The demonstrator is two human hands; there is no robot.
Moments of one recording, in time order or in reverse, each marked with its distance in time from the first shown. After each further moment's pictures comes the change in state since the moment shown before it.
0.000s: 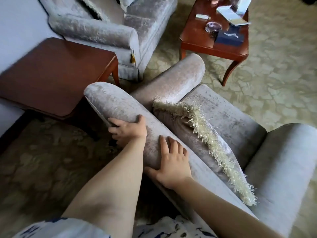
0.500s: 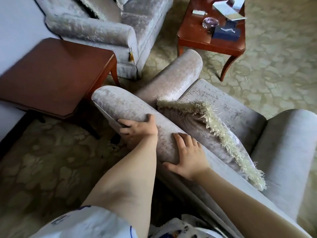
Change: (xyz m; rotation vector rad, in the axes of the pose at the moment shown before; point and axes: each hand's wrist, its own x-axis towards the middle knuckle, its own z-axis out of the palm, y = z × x) left_hand -0.031 -0.006 0.001 -0.053 -0.060 -0.039; right_hand -0.018 0.035 -0.018 -0.011 -0.022 -0.043
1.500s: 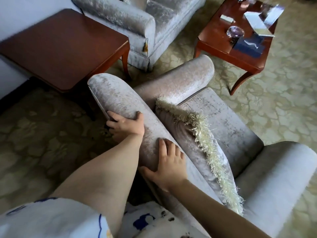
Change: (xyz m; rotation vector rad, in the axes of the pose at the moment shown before) left_hand -0.012 0.007 0.021 0.064 0.125 -0.063; right_hand 0.003 0.024 -0.011 -0.075 -0.109 -0.076
